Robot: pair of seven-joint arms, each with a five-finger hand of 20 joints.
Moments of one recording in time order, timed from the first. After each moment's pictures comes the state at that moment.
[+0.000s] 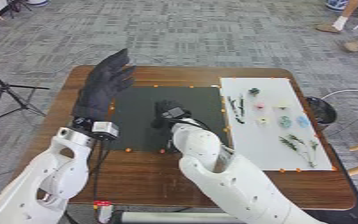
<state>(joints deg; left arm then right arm) 97.4 -52.6 -78.9 -110.7 48.5 -1.1 18.1 -67.4 -77.9 39.2 -91.9 -136.1 -12.5 31.5</state>
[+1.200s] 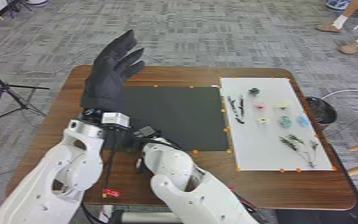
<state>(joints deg) 93.4 -57.3 -75.9 -110.9 48.9 -1.1 21.8 -75.0 -89.4 40.4 -85.3 -140.8 -7.6 22.5</state>
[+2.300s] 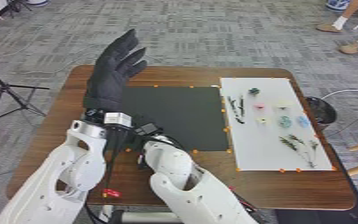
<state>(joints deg) 93.3 -58.7 -75.6 -110.8 48.8 -1.5 22.1 -74.9 -90.1 41.2 -84.3 -142.5 -6.3 23.7</state>
